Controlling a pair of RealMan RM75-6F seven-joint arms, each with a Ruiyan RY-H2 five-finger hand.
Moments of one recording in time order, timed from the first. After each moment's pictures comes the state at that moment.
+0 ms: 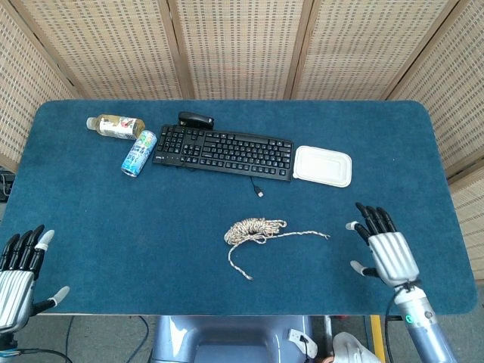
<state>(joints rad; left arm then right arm) 0.06 -1.12 0.02 -1.88 1.68 1.62 0.31 0.25 -1.20 0.15 -1.78 -1.48 1.22 -0.25</state>
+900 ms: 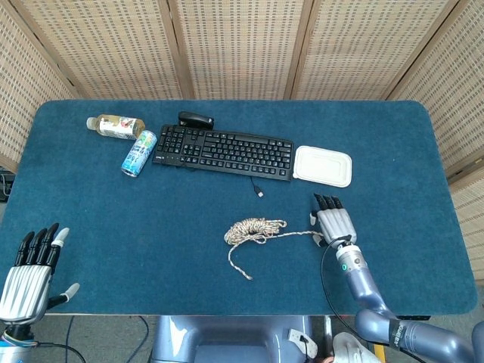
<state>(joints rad) 0.03 -1.18 0.01 -1.88 1.62 1.56 0.43 0.58 -1.57 0.20 -1.44 -0.93 0.96 -0.58</state>
